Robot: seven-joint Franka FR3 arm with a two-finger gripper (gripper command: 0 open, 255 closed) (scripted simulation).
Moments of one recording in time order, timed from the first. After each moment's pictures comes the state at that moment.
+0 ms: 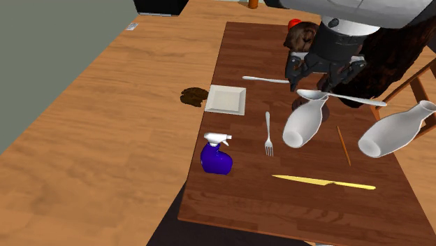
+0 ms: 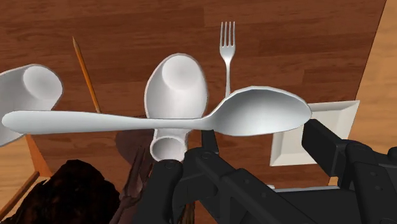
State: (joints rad) arm -0.03 -0.35 0.00 -2.24 0.02 2.05 -0.32
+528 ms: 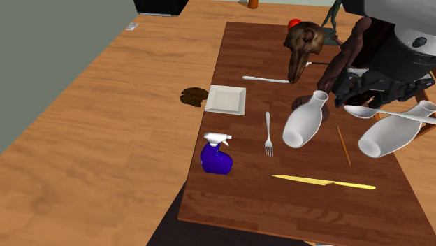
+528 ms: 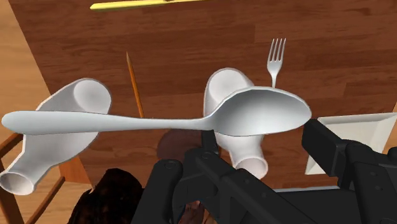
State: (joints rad) arm -0.10 -0.32 -0.14 -2.22 0.00 2.05 -0.52
